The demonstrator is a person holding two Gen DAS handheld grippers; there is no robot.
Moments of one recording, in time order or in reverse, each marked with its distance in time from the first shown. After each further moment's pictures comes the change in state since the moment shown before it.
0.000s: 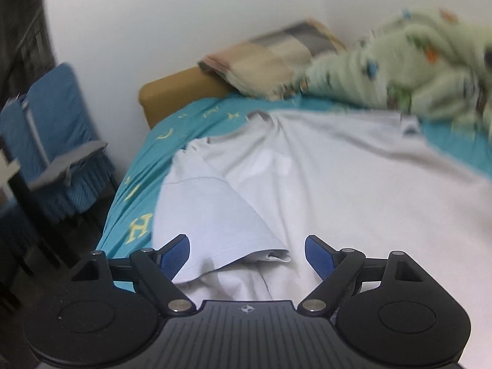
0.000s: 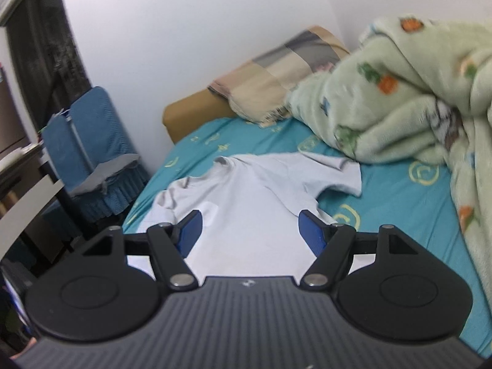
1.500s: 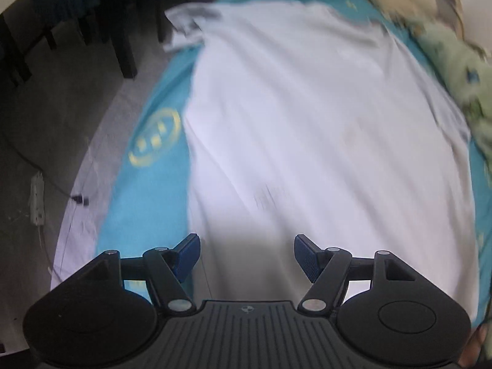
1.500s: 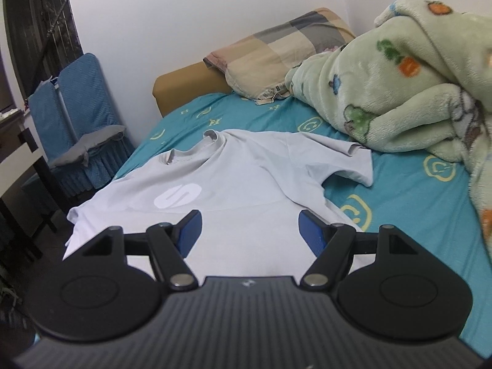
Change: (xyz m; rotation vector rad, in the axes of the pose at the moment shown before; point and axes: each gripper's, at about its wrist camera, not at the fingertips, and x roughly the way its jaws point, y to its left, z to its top) left arm -0.084 0.137 -0.060 -0.579 0.632 -0.097; right arm 0.045 0.021 -0.017 -0.106 0.057 -0.048
